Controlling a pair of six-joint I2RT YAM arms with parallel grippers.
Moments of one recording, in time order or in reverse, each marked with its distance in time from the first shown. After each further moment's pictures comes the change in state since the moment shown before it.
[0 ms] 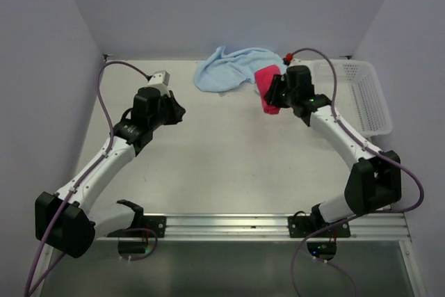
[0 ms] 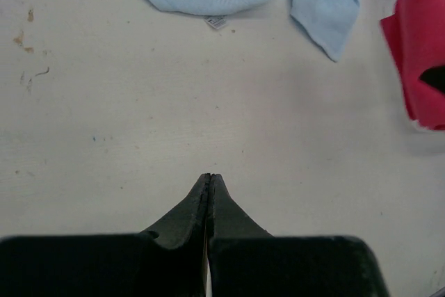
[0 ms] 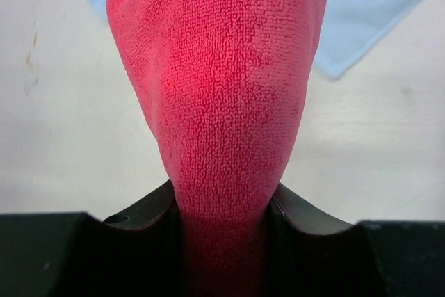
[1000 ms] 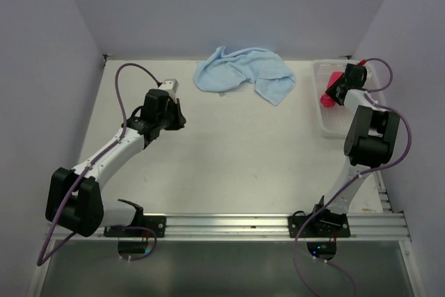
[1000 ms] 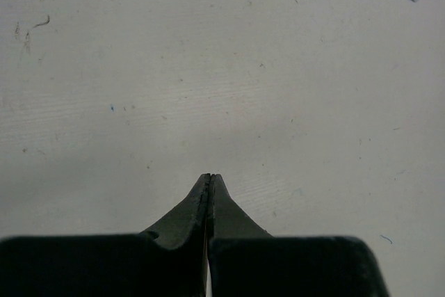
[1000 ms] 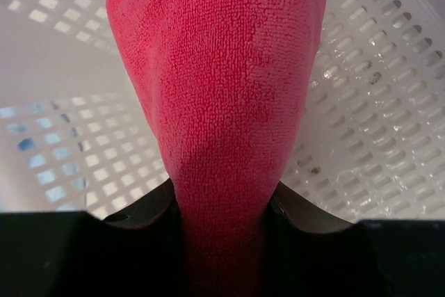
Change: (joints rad) left arm 0.023 0.168 -0.031 -0.010 0.014 0.096; right arm -0.670 0.444 0.197 0.163 0.073 0.104
